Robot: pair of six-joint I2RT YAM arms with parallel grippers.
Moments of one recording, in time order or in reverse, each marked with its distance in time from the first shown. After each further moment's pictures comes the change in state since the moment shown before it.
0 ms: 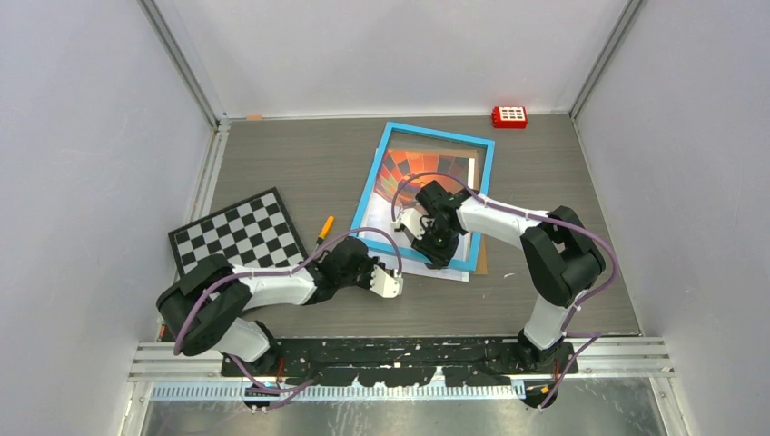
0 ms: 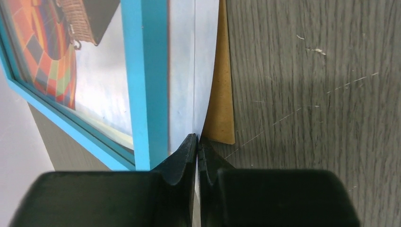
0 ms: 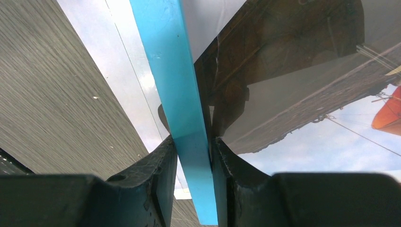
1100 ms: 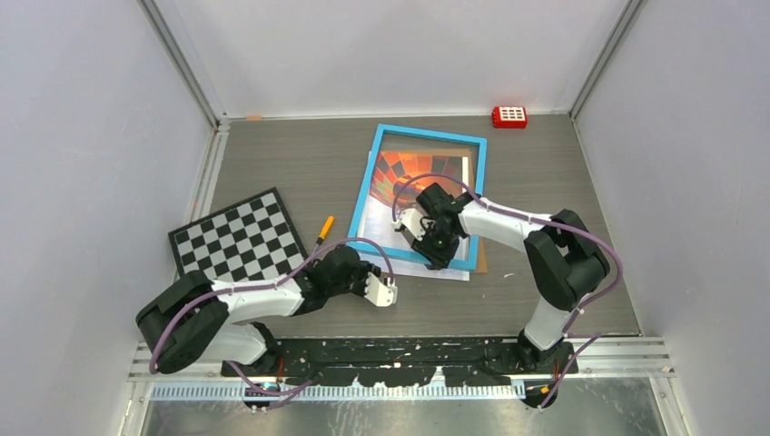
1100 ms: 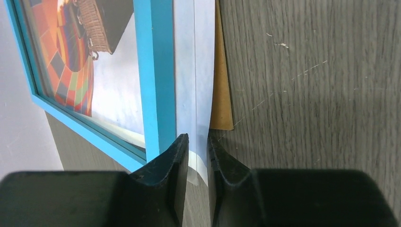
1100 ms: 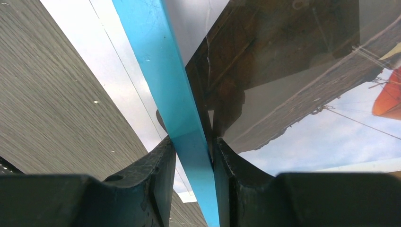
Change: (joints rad) left arm -0.030 -0.129 -0.085 0.002 0.013 -0.005; right arm 0.010 -0.035 -0.042 0.051 0.017 0.037
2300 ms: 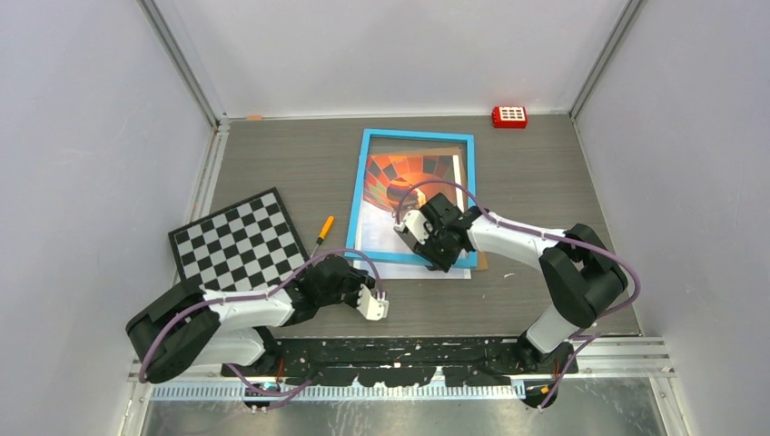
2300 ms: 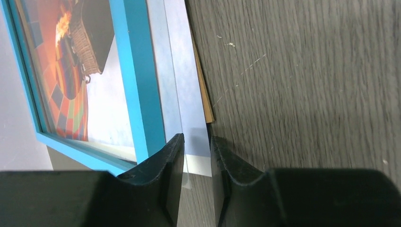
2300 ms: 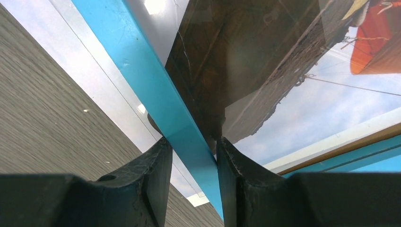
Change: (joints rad) left arm -0.003 -0.060 -0.119 0.095 0.100 0.045; right arm 0.043 -0.122 -0.139 0.154 0.113 0.097
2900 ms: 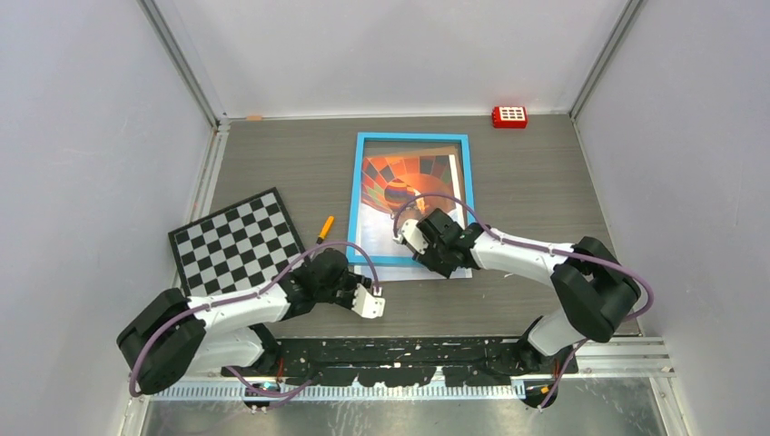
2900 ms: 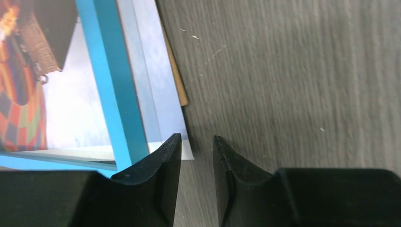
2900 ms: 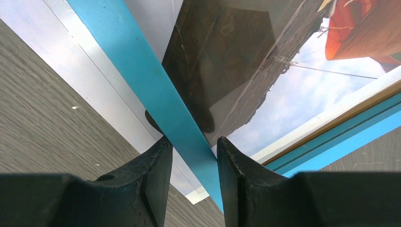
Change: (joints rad) left arm 0.048 -0.095 0.087 -0.352 0.134 -0.067; right arm 0.094 -0.097 -0.116 0.110 0.182 -0.009
